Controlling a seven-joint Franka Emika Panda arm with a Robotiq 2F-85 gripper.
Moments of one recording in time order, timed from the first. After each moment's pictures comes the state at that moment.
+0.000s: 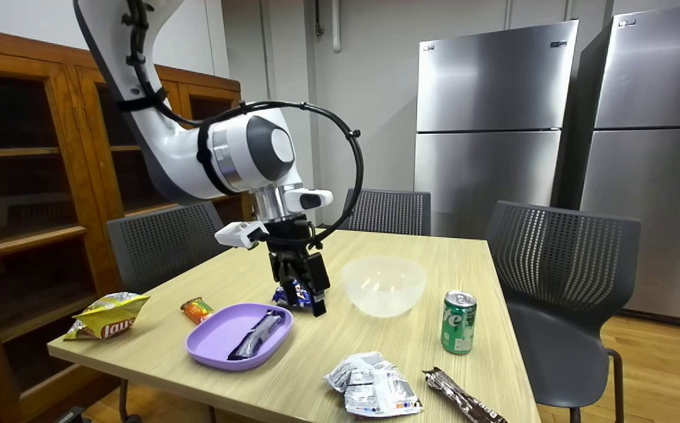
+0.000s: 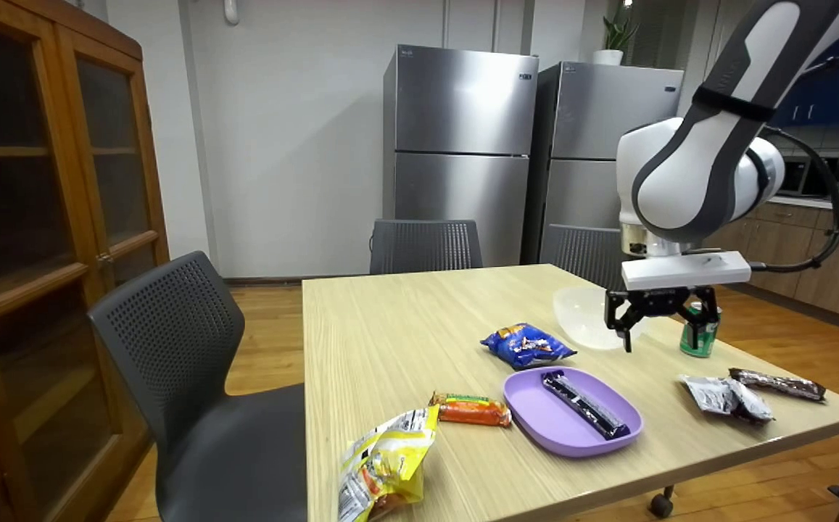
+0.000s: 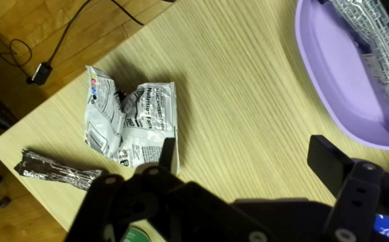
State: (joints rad) arm 0.06 0.27 -0.29 -2.45 -0.36 2.66 0.70
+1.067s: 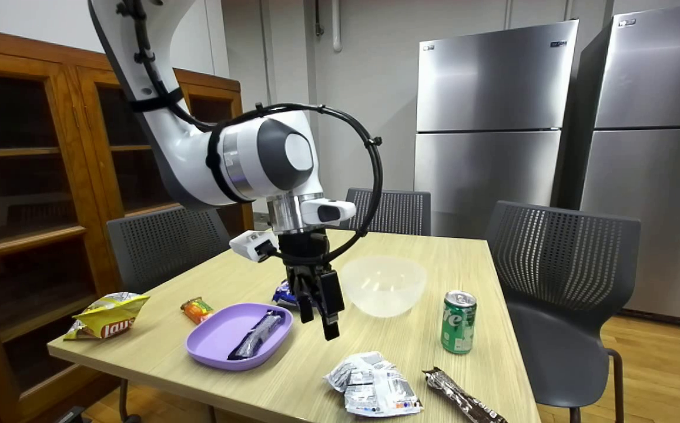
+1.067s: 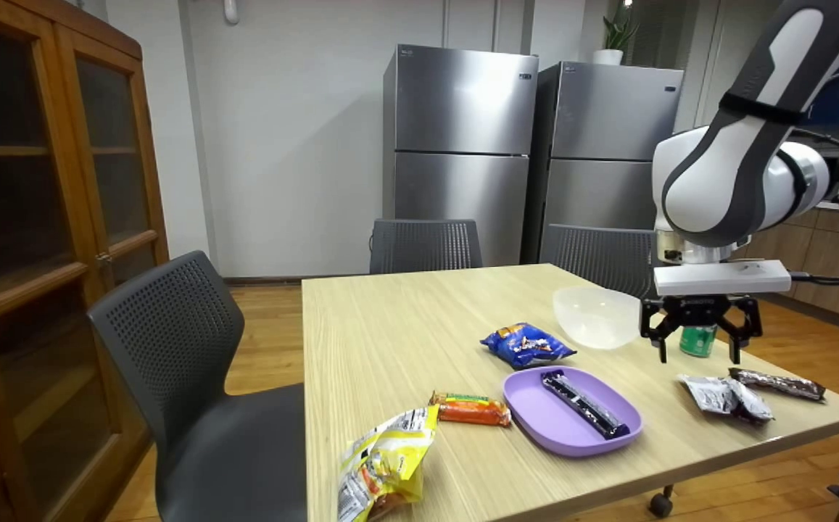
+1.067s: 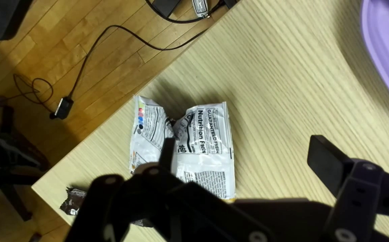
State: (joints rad) arm 0.00 0.26 -0.33 -2.50 -0.32 2.66 0.70
